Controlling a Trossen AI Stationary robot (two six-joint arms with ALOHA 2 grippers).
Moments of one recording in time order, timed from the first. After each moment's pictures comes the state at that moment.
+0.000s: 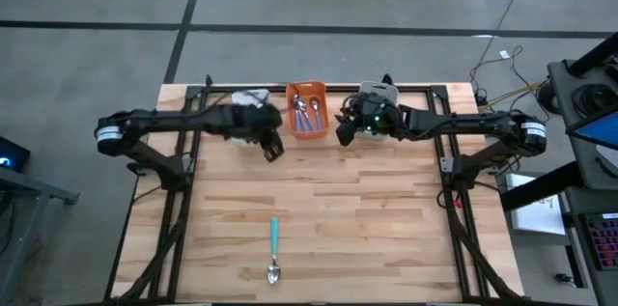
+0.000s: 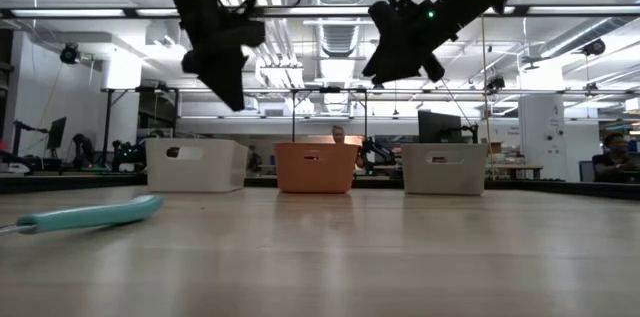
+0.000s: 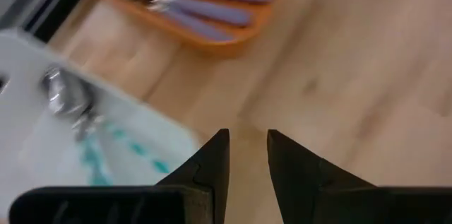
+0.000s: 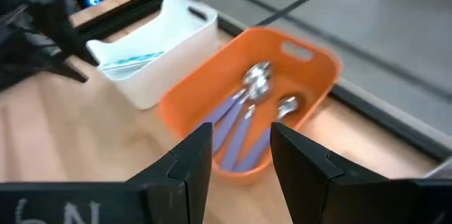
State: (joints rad) left arm 0.25 1.44 1.08 -0.74 -0.22 -0.29; right arm -0.28 1.39 0.90 0.00 0.25 0.32
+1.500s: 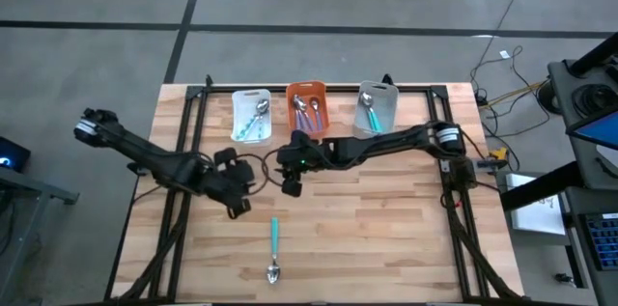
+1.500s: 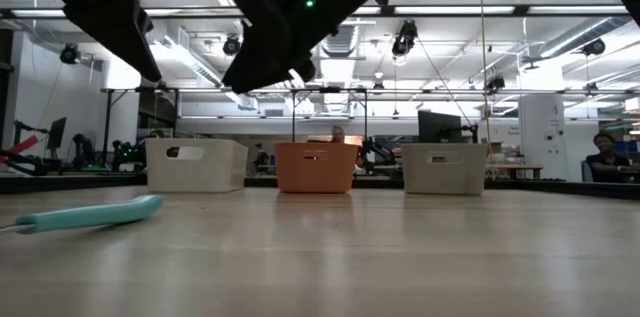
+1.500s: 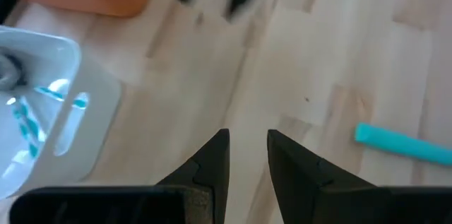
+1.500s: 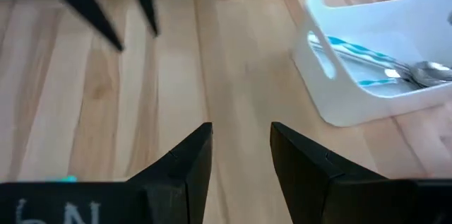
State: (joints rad) left arm -0.41 1.15 0.83 -0.79 -0.49 -0.62; right arm 0.01 2.04 1.60 -0.18 0.12 0.06
